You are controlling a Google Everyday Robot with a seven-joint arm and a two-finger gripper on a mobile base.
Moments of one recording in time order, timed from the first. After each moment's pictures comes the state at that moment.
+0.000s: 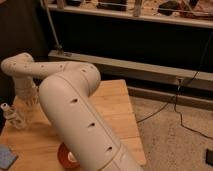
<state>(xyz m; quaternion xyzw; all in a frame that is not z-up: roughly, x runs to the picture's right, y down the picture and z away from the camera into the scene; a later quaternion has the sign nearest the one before) -0.420 0.119 0.762 -0.44 0.11 0.36 0.82</state>
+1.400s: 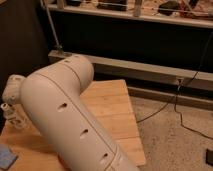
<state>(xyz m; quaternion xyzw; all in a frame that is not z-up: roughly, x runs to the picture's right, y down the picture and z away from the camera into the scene) -0.405 0.087 0.853 -0.20 0.02 0.34 0.92</state>
